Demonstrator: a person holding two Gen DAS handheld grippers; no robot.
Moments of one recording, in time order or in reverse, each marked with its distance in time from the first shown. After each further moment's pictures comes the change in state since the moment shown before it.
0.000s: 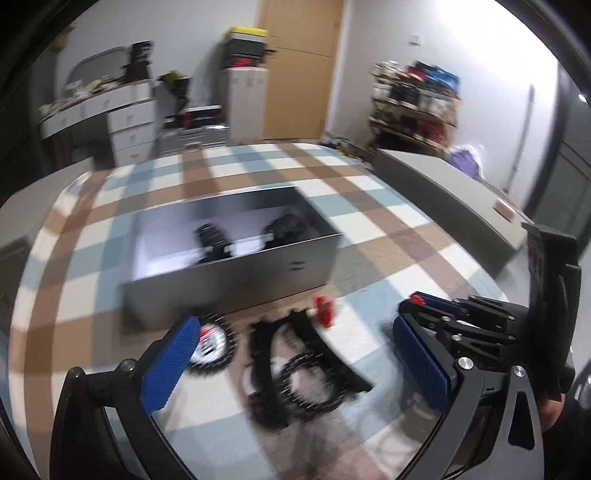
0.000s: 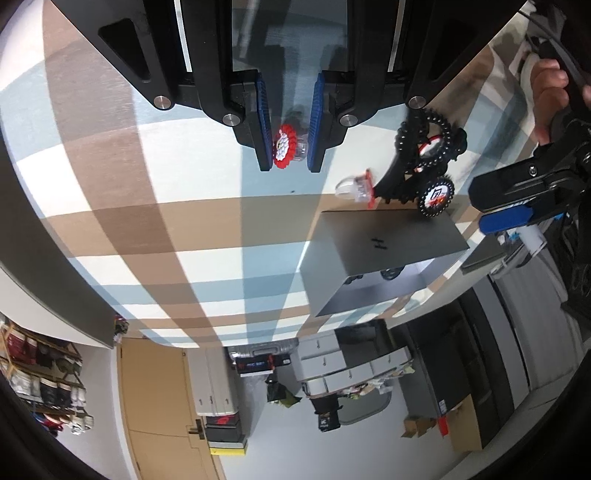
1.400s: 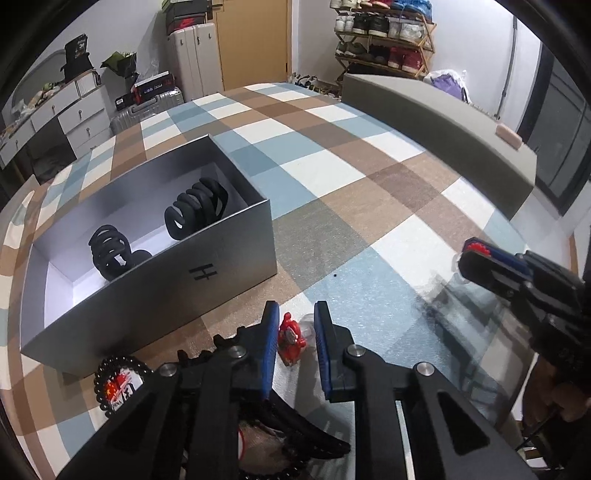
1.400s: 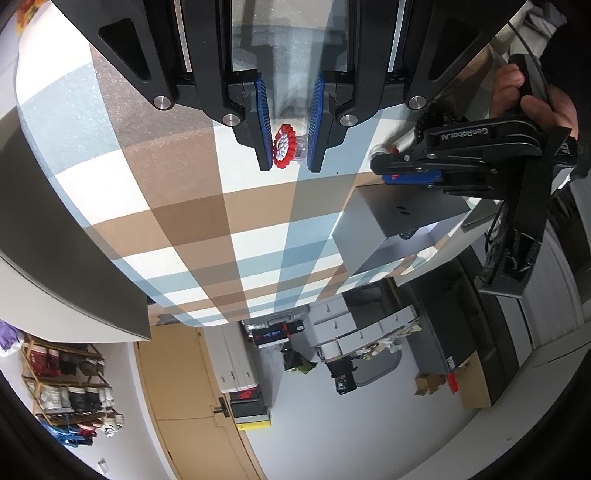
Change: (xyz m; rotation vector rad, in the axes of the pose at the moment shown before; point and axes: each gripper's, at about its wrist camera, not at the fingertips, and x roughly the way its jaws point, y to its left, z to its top) left arm 0.065 -0.035 0.010 0.144 0.228 -0.013; right arm -0.034 -0.044 -0.009 0.086 -0.137 0.024
